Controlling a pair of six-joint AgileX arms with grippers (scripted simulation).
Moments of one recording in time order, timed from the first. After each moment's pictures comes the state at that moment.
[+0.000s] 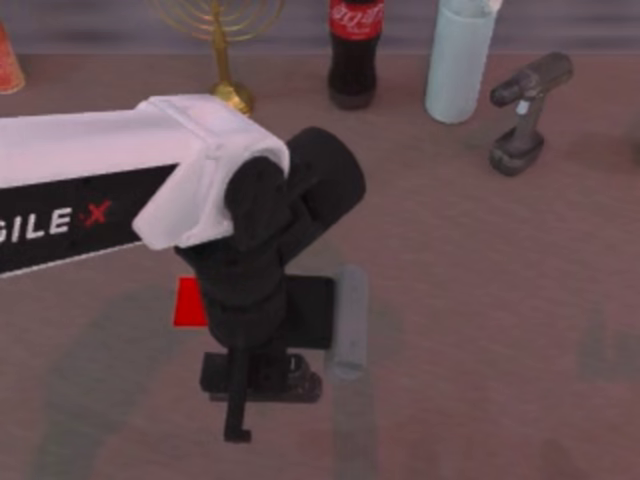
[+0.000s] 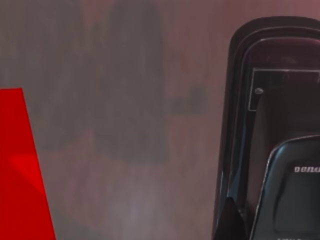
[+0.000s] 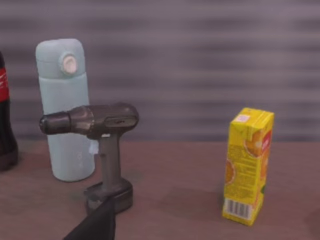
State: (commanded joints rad) left arm -0.77 1.75 1.22 -1.04 0.00 0.88; right arm 0.00 0.00 0.00 0.00 0.00 0.00
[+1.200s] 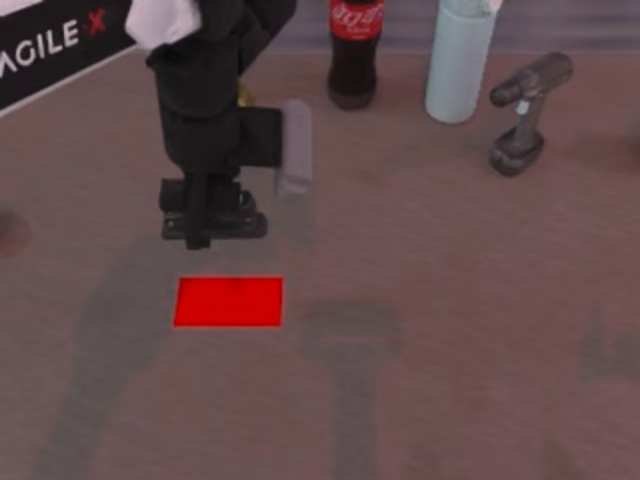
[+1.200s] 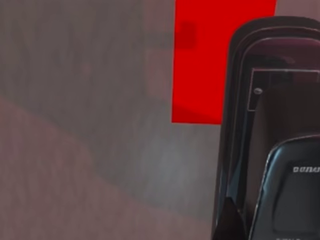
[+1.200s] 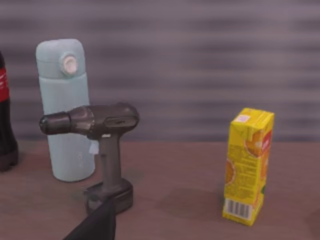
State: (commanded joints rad) left arm -0.51 2.04 1.76 -1.28 -0.11 1.07; right arm 0.00 0.00 0.00 0.00 0.00 0.00
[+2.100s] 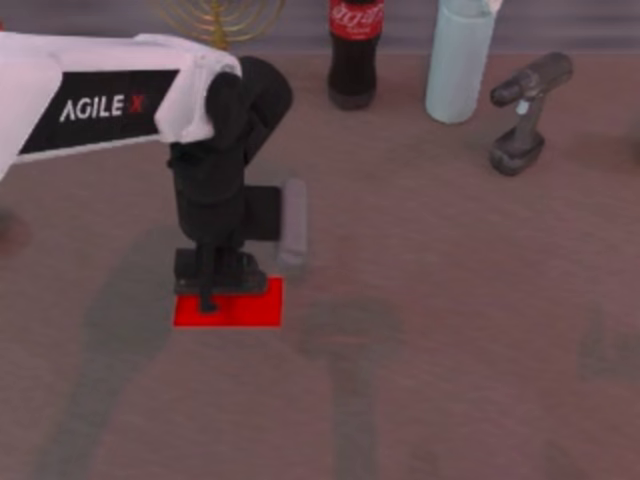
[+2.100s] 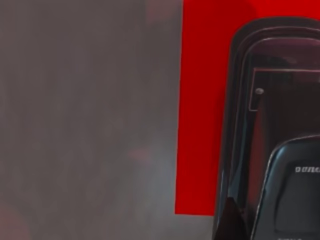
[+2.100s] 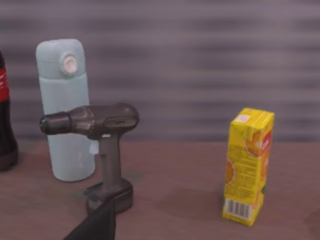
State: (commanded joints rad) left arm -0.48 2.13 1.50 -0.93 -0.11 1.10; right arm 0.00 0.00 0.00 0.00 0.00 0.00
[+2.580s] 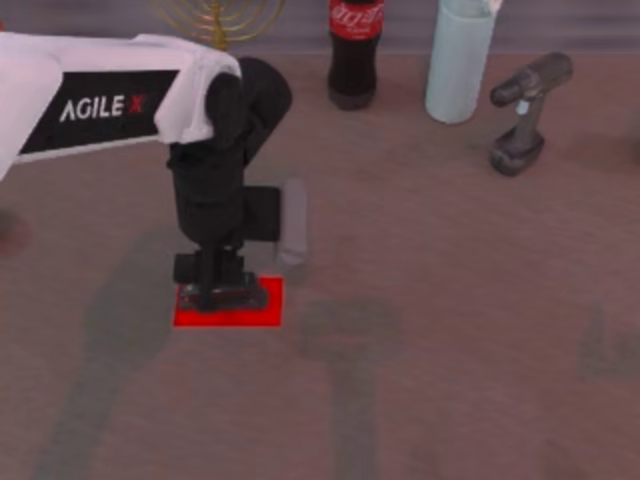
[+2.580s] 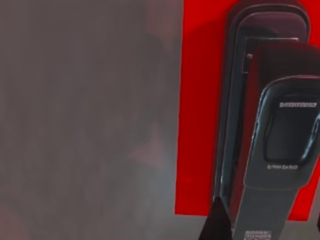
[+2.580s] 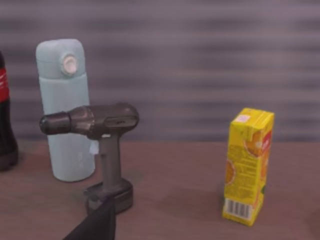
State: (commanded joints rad) left arm -0.48 2.13 1.50 -0.93 -0.11 1.10; right arm 0.00 0.00 0.00 0.00 0.00 0.00
